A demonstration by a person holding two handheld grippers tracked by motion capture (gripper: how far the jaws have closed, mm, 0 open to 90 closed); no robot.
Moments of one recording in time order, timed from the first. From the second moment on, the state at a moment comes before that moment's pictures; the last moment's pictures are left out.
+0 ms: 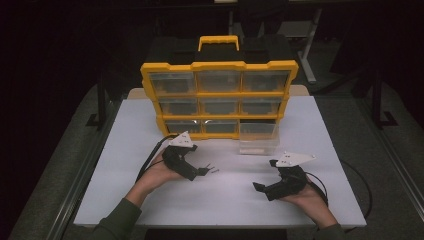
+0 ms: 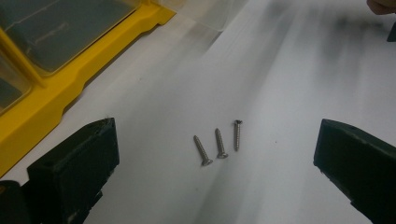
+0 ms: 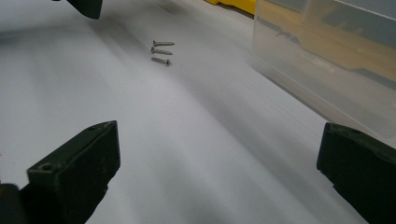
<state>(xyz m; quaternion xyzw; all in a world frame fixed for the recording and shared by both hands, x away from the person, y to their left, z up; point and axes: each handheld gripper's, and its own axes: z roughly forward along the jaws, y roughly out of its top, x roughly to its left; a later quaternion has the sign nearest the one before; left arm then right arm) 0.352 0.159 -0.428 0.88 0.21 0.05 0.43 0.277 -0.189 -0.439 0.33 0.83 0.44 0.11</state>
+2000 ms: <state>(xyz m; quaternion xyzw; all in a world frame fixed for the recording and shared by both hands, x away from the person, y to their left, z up) 0.368 0.129 -0.443 0.91 0.24 0.02 0.34 0.278 -0.192 -0.439 0.33 0.83 0.45 0.11</state>
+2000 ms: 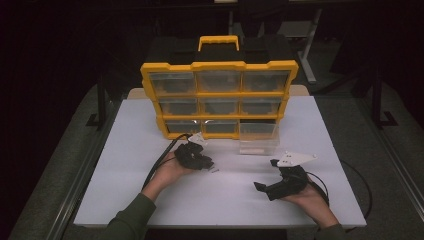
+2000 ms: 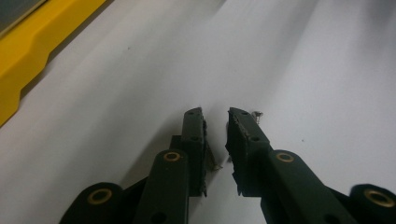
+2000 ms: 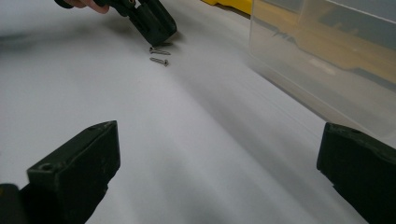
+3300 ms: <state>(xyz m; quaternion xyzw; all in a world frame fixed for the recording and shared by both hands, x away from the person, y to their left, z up) 0.371 0.130 -0.443 0.92 0.23 0.02 0.32 0.277 -0.192 -0.438 0.33 0.82 0.45 0.11</state>
